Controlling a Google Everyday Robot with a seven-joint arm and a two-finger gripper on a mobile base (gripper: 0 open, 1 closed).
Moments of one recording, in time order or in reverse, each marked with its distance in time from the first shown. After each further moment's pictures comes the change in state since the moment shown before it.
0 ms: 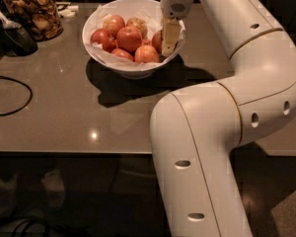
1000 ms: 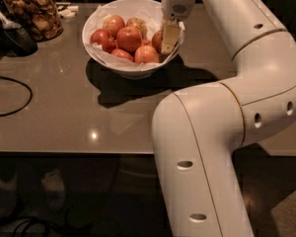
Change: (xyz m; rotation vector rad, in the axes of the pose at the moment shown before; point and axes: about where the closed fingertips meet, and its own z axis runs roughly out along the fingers) arm -0.001 0.004 0.001 -0.012 -0.025 0.001
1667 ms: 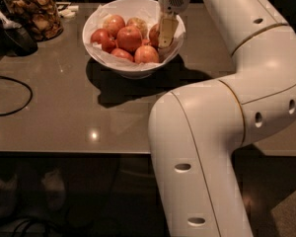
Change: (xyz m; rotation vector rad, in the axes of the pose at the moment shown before) arm -0.008 -0.010 -0.017 0.064 0.007 0.007
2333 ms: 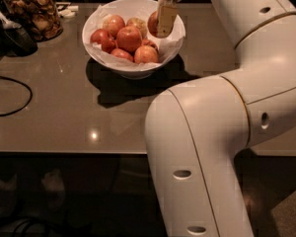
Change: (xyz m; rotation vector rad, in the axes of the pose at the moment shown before) arm -0.013 -0.003 -0.037 0.065 0.012 -0.004
